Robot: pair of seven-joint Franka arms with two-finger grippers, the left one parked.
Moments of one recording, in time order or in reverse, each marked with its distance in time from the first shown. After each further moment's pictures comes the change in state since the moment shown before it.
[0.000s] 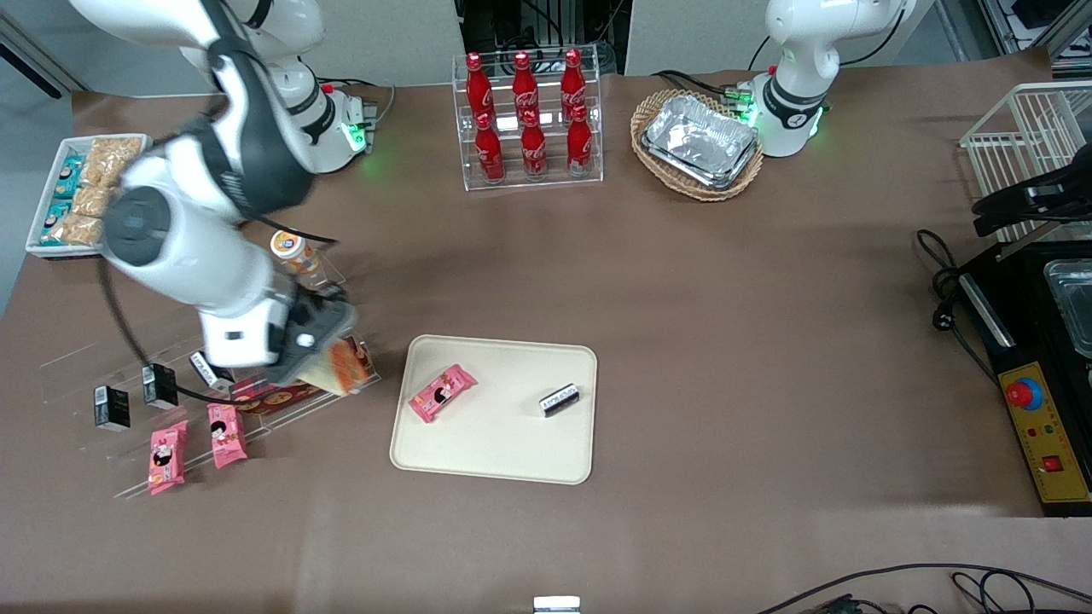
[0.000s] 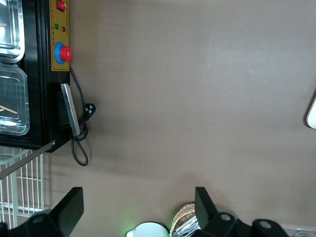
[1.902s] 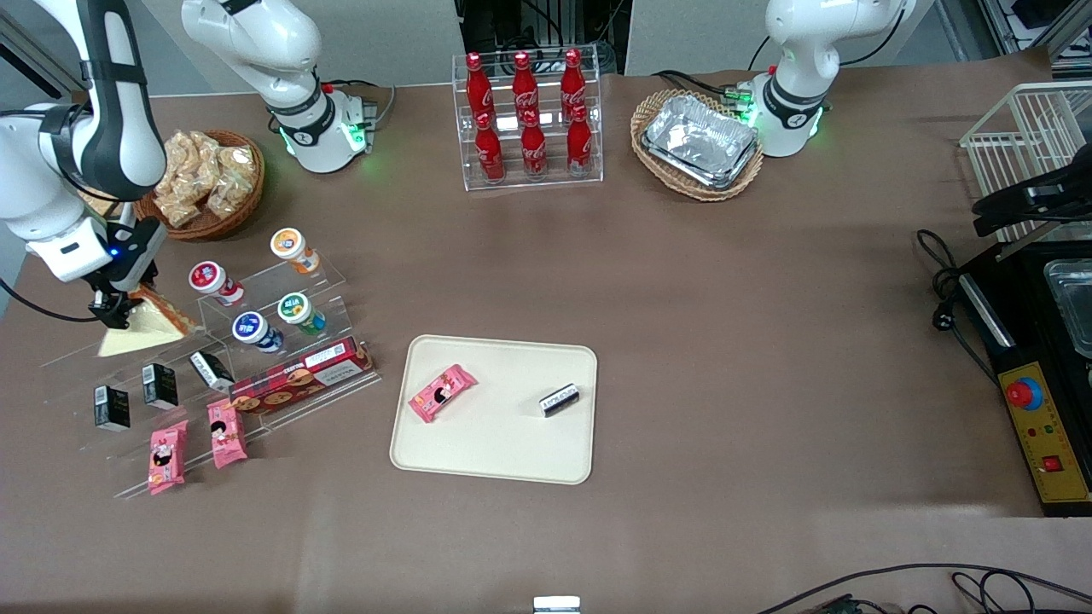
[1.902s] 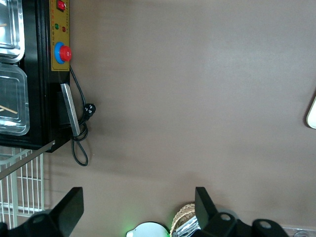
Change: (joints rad) arm -0.643 -0.404 -0.030 -0.802 -0.071 0.577 -1.298
